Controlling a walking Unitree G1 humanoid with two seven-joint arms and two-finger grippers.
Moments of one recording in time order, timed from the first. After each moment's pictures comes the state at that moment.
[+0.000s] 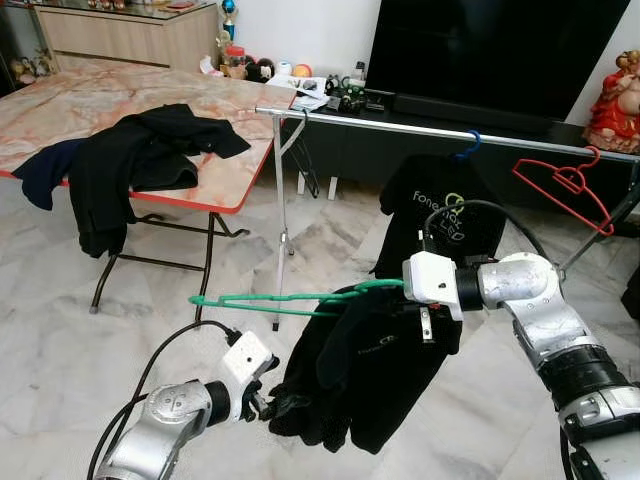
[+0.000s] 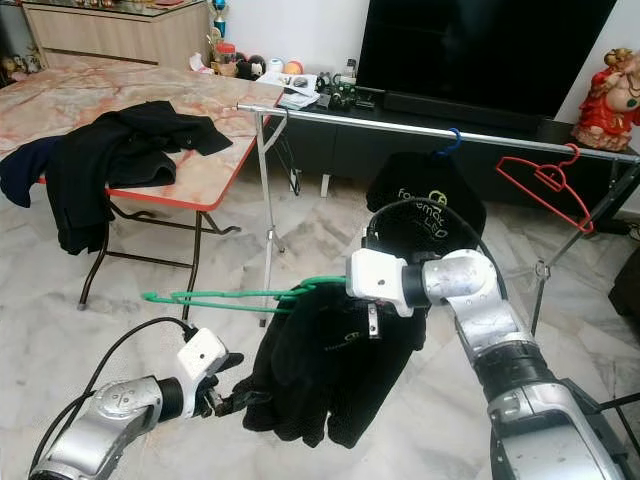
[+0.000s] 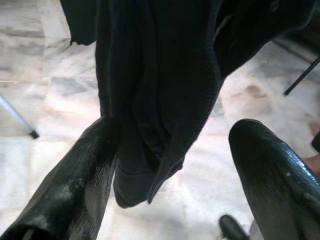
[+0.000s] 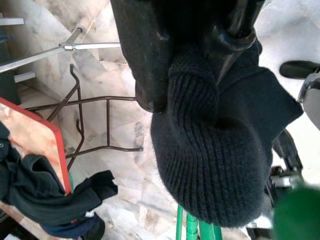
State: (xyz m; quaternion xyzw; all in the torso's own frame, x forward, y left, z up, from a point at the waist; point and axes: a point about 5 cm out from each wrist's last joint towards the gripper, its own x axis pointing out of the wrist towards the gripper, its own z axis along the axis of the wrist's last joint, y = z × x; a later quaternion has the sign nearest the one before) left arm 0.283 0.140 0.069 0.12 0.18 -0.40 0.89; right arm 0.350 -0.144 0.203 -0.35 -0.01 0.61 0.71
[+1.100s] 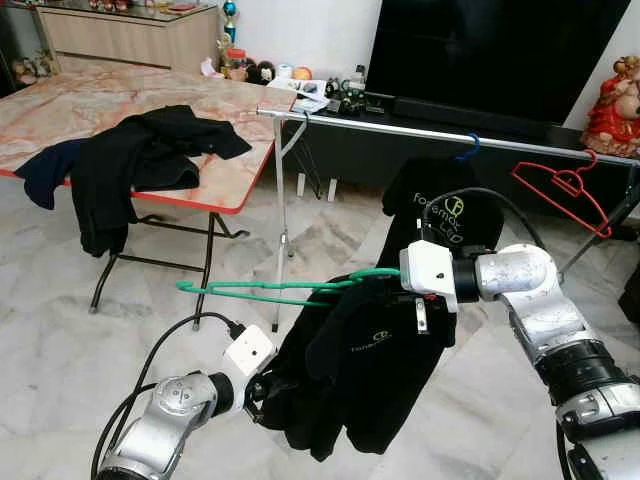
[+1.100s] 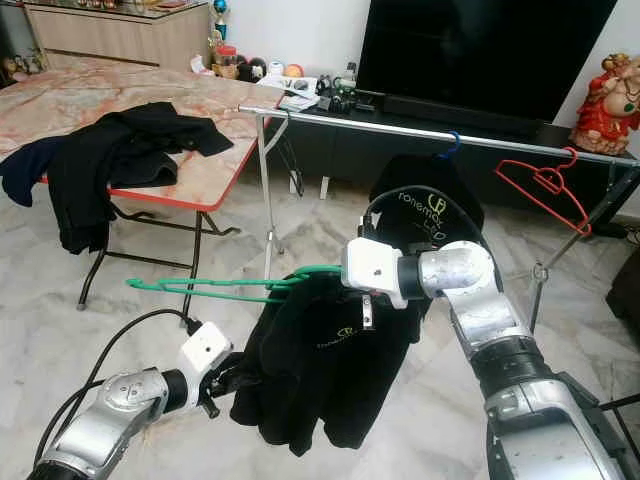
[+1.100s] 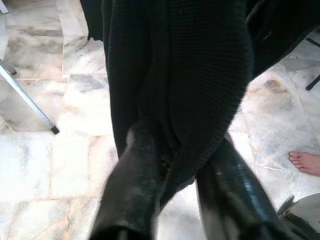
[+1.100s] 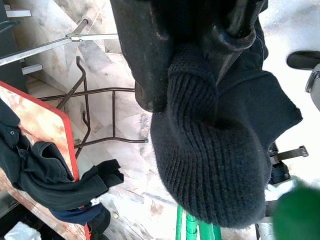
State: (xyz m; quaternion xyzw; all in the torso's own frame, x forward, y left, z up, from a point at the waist) left arm 0.289 0.142 0.071 0.14 0.18 -0.38 0.90; right arm 0.350 -0.138 0.210 -0.34 -0.02 0.61 0.71
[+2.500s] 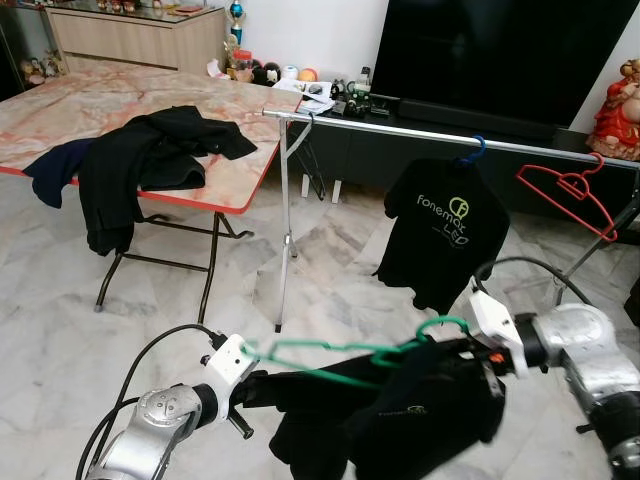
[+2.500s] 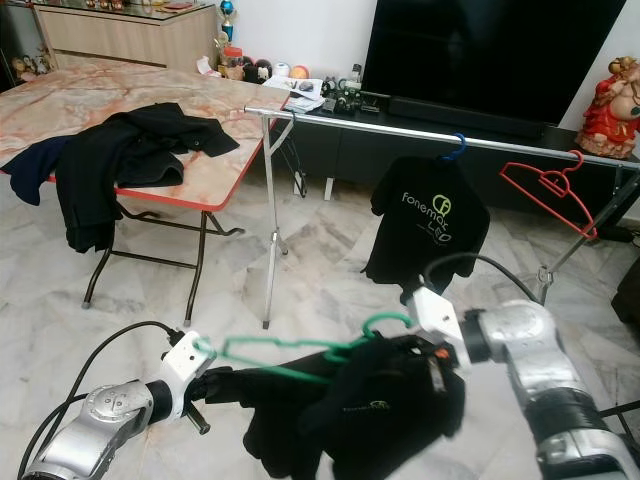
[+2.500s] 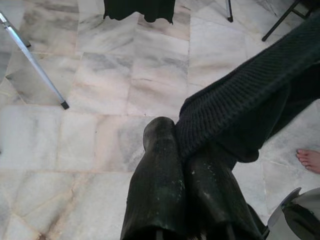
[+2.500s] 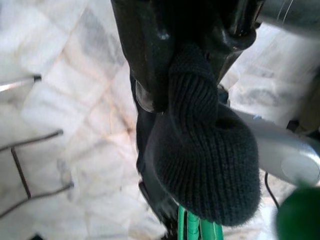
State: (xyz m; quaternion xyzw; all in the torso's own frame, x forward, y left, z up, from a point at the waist) left arm 0.282 0.163 0.057 0.13 0.21 -0.34 0.91; right arm 0.312 -0.228 0.139 -0.19 0.19 0.66 0.70
